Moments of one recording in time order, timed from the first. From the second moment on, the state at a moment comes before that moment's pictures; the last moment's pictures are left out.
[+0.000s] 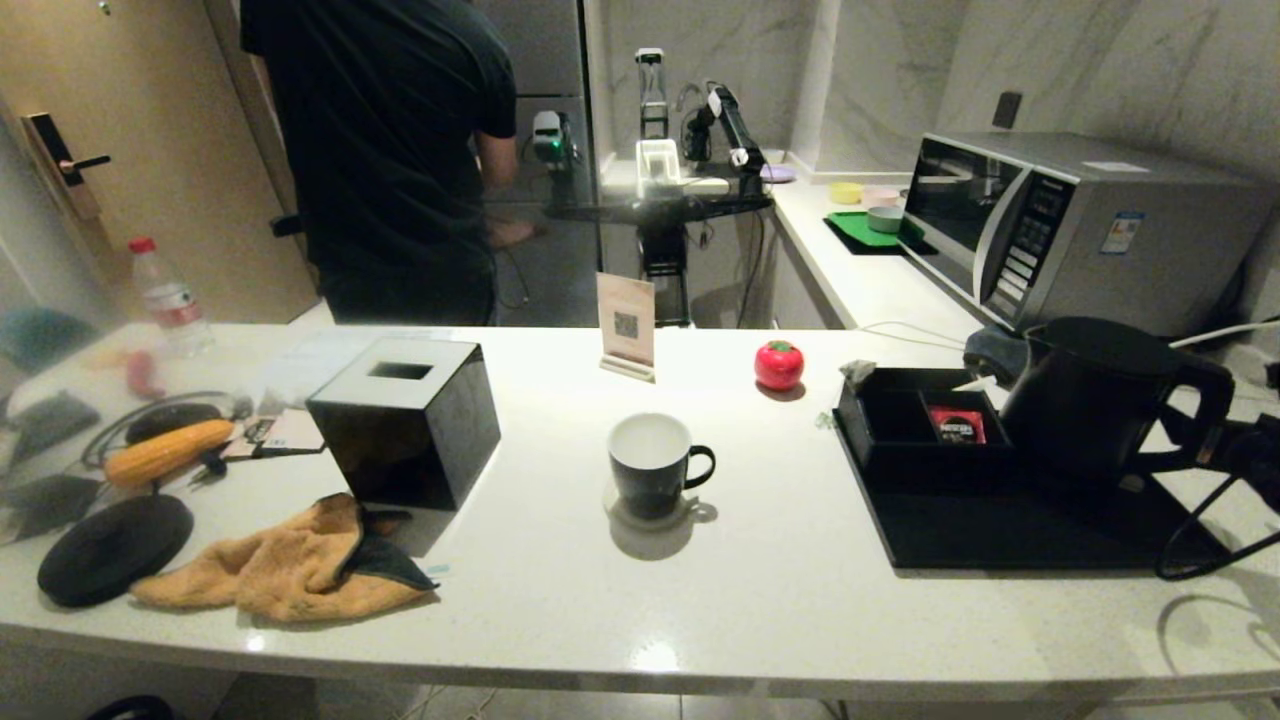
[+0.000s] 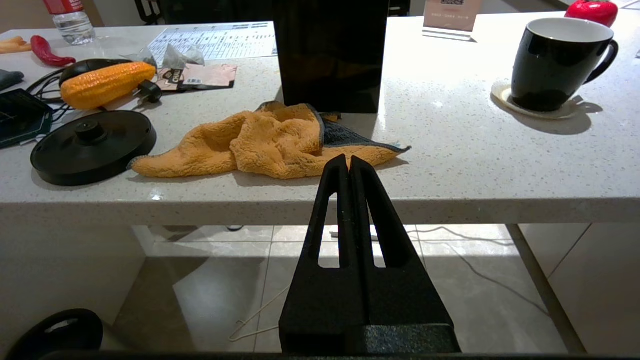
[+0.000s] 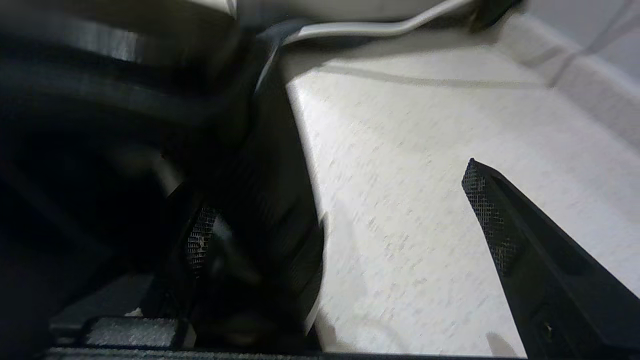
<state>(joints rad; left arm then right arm) 0.00 0.00 0.00 0.00 -0.01 0.02 -0.54 2.14 -0.73 -1.34 0.15 -0.07</state>
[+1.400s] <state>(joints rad) 0.00 0.00 0.00 0.00 -0.01 0.02 -0.54 2.15 -0.78 -1.39 0.15 -0.09</state>
